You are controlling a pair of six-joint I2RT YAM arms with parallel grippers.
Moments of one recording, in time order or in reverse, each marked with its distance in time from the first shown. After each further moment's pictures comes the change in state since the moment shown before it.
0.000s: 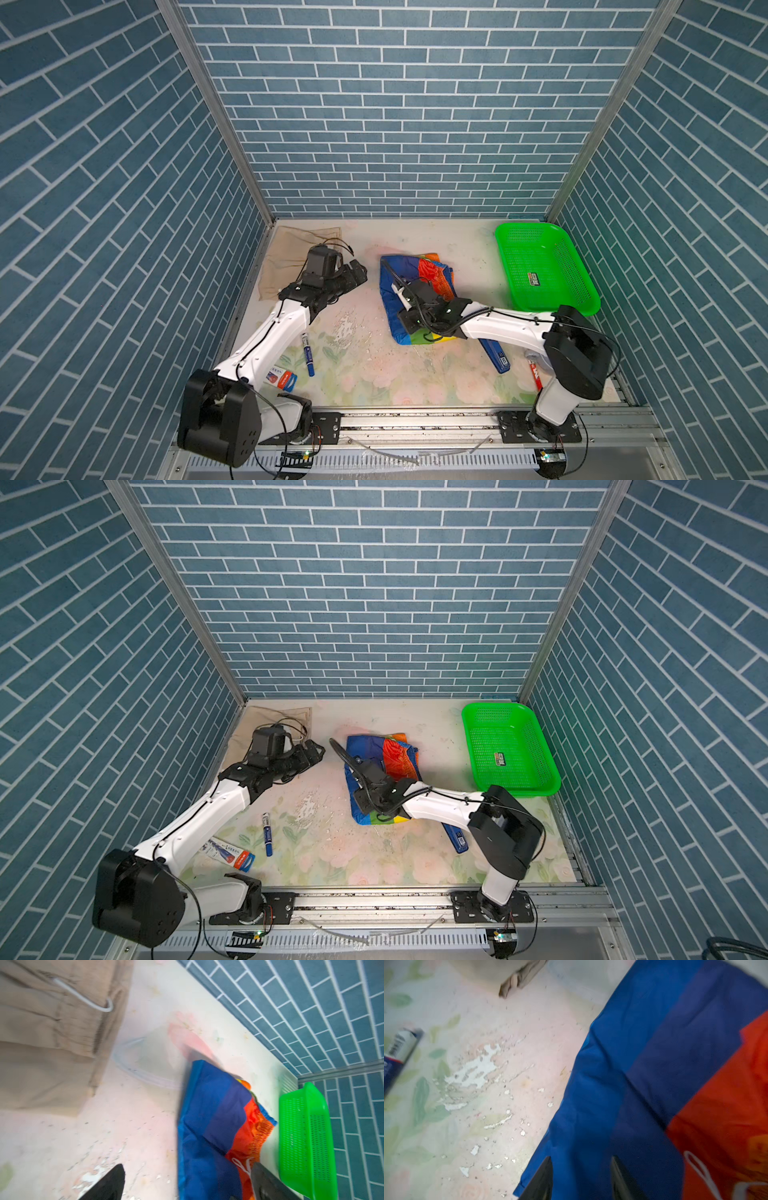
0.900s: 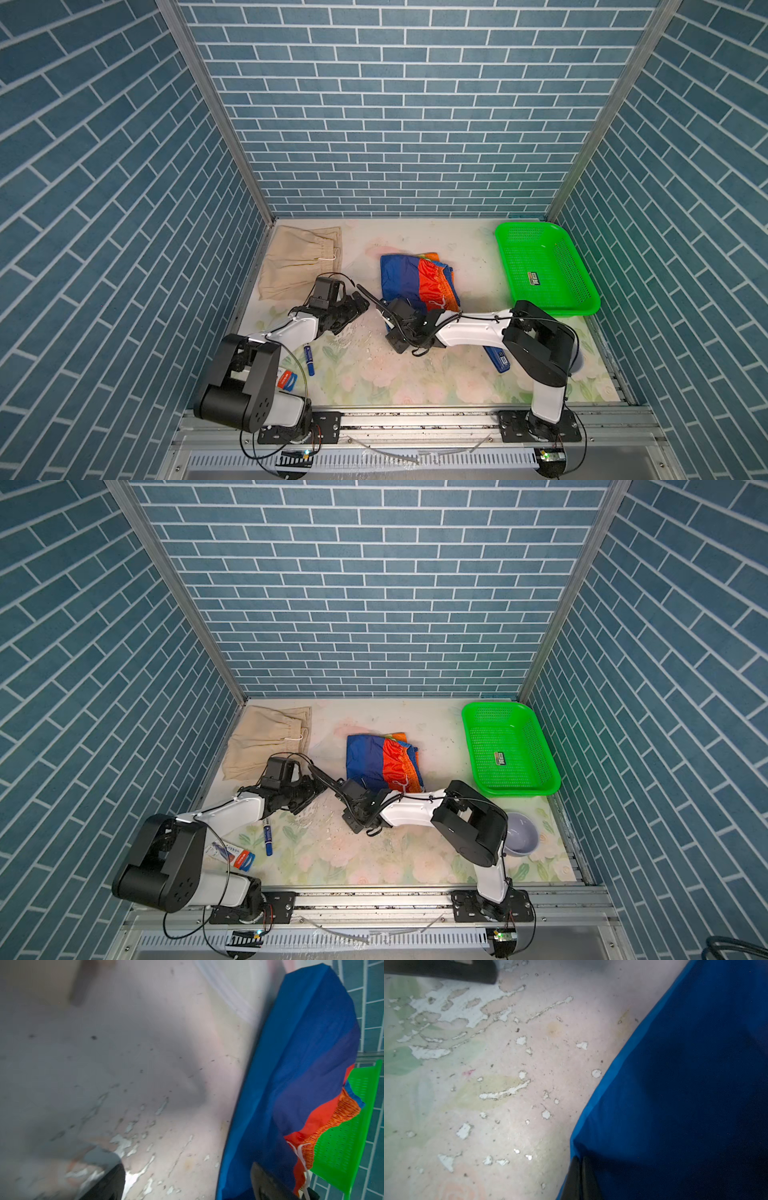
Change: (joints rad) left arm -0.009 0.203 -0.277 0.332 0.182 -0.097; right arm 0.078 0.155 0.029 -0.001 -0.037 0.006
